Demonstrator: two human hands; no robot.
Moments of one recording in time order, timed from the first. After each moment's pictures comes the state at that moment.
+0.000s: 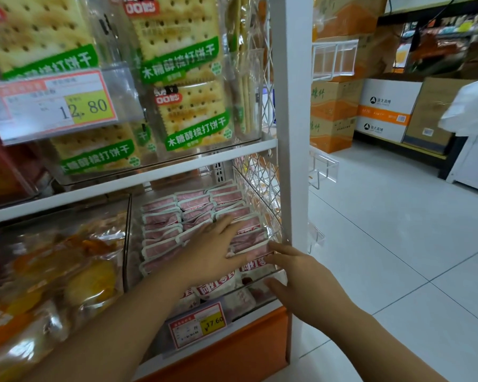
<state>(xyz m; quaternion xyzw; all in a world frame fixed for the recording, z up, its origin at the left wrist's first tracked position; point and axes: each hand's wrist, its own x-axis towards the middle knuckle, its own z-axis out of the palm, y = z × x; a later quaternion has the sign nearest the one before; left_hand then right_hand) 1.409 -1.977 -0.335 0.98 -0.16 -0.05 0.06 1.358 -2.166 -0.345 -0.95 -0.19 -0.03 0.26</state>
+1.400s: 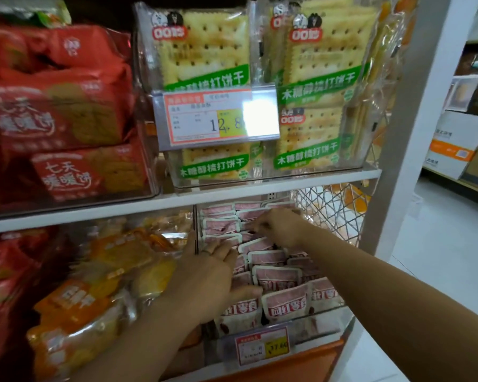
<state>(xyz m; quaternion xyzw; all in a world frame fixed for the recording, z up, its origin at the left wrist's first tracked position) 1.355 -1.899 -0.310 0.99 -0.07 -0.03 -0.10 1.504 -2.043 -0.313 -0.92 -0.37 0.05 0.12</state>
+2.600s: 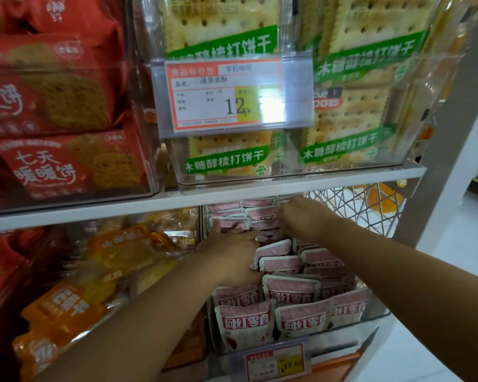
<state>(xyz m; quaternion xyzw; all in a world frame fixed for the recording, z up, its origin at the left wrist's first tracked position) 1.424 -1.894 -0.314 0.98 -0.14 -0.12 -0.07 1.521 -2.044 -0.304 -0.93 -0.36 -0.03 -0.07</state>
